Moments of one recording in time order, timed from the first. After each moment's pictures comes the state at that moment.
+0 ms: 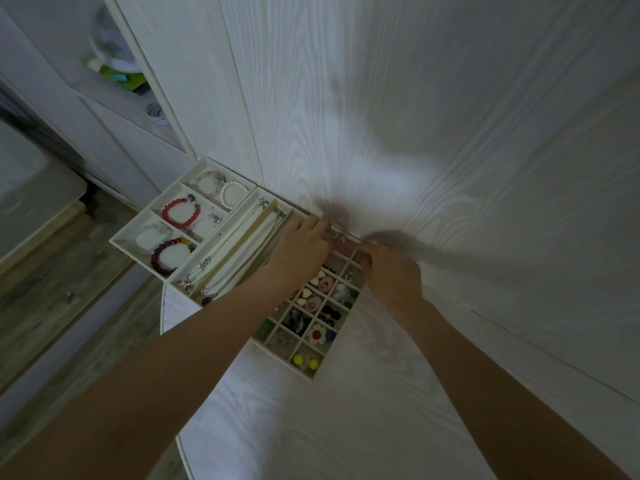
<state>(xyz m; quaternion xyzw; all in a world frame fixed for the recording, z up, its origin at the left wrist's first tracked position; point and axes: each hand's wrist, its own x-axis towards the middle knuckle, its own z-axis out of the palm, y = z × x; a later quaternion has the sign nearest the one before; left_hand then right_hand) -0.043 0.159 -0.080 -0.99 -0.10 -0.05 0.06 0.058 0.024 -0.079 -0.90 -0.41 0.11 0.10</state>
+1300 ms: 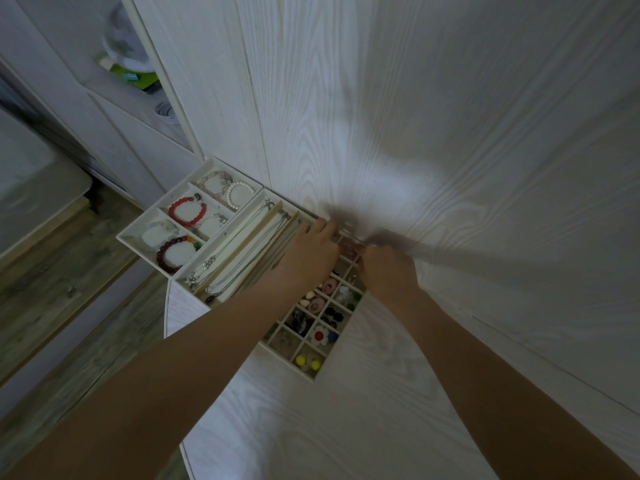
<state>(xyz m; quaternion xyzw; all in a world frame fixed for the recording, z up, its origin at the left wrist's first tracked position) -0.038 0.149 -0.074 -0.99 -0.16 0.02 0.02 0.061 0.042 -0.078 -0.88 -0.47 0.08 -0.04</state>
